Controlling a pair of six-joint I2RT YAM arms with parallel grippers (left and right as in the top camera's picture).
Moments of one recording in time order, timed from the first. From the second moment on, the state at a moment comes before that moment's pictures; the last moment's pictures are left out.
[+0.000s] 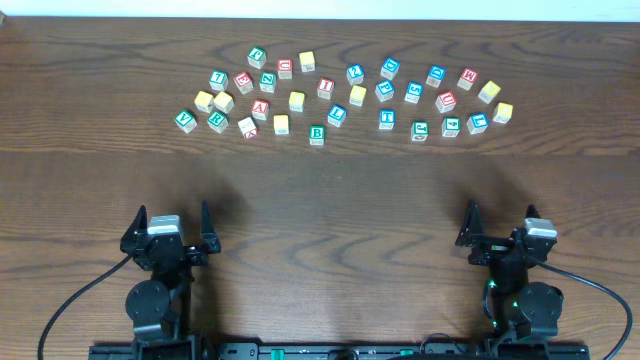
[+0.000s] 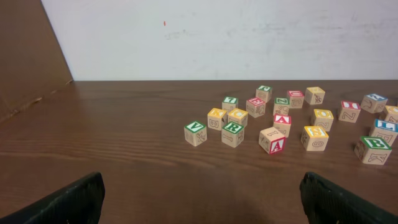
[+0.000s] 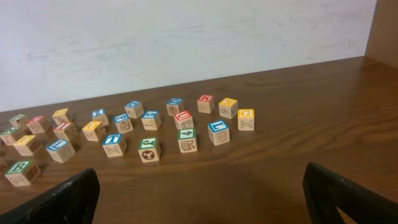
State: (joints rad) left arm 0.12 0.01 0.01 -0.10 0.03 0.04; right arm 0.00 0.01 0.01 -0.07 0.06 0.15
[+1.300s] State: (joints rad) left arm 0.12 0.01 0.01 -0.10 0.03 0.04; right arm 0.00 0.02 0.01 0.00 0.07 0.15
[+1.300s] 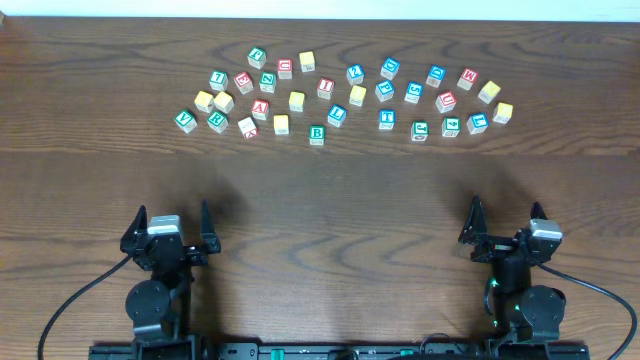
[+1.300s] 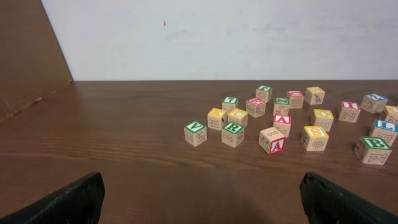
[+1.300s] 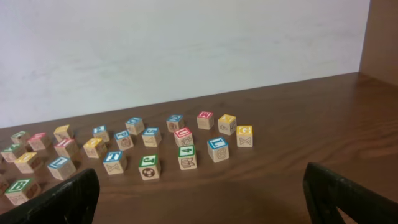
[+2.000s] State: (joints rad) left arm 0.12 0.01 0.01 -0.10 0.03 0.04; right arm 0.00 0.02 0.01 0.07 0.07 0.12
